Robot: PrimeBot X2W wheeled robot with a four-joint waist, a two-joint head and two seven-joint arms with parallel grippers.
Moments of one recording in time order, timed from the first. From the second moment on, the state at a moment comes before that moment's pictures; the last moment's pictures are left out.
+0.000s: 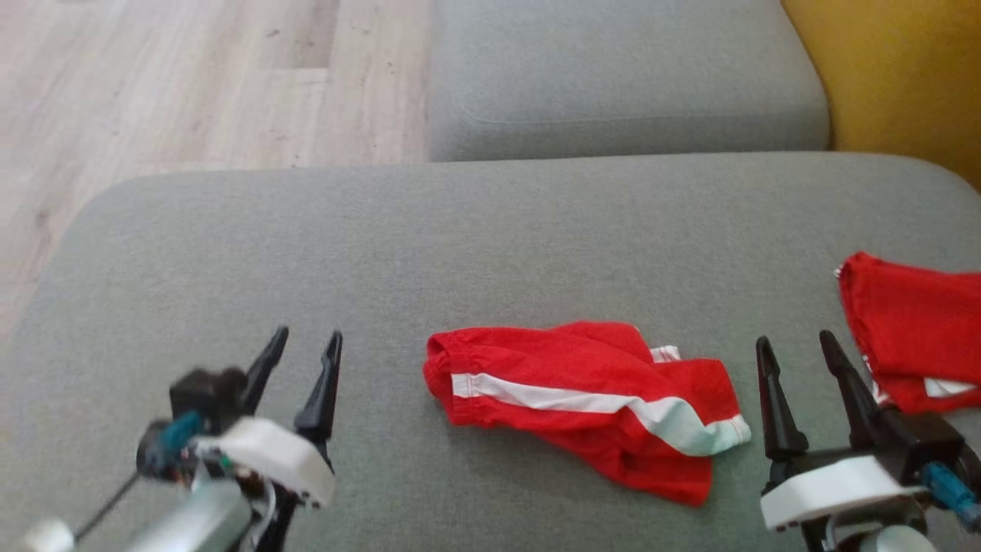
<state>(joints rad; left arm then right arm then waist) -0.42 0.53 -0.99 0.33 -1.01 0.19 -0.25 0.10 -0.04 0.00 0.04 0.09 0.12 -0.11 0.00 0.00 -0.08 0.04</state>
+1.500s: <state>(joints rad) 0.05 0.43 -0.65 0.13 -0.74 0.30 -0.25 0.16 -0.04 0.00 0.18 0.11 0.12 -0.15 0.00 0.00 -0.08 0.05</state>
